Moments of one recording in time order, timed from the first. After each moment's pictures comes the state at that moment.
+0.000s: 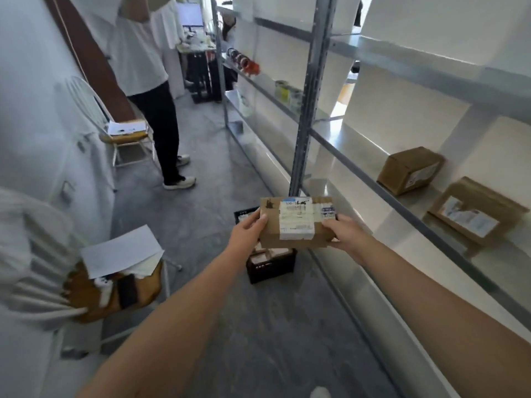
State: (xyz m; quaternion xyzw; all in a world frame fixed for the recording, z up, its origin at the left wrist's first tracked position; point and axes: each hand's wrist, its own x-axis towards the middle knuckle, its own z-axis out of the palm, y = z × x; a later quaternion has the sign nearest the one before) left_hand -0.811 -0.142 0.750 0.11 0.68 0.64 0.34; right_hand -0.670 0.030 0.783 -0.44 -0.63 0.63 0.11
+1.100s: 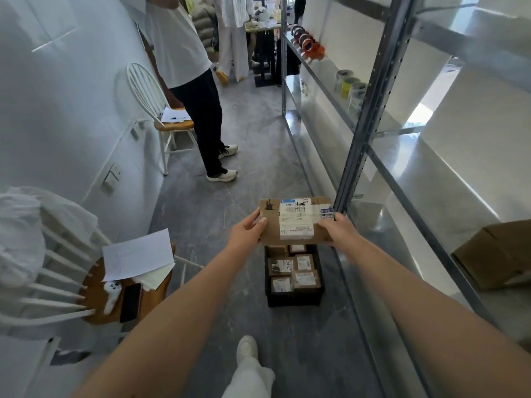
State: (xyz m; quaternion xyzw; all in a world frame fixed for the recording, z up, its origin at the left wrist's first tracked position) left_hand -0.970 0.026 0.740 -0.01 0.73 0.63 0.26; right_hand -0.896 0.227 0.737 -0.37 -0.66 0.65 -0.02
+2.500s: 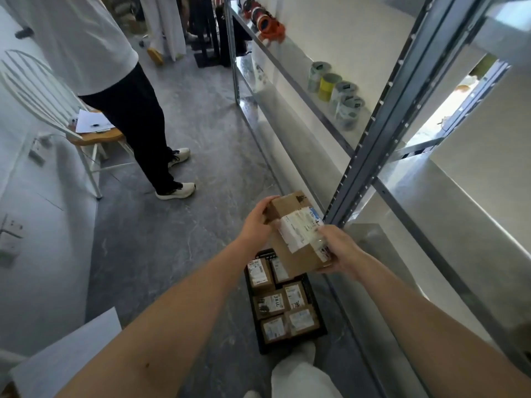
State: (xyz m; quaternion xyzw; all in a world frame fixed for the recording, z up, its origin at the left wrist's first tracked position) left_hand -1.284 0.188 0.700 0.20 0.74 0.55 0.32; right_hand -1.147 0.329 0.705 -0.50 -0.56 0.66 -0.07
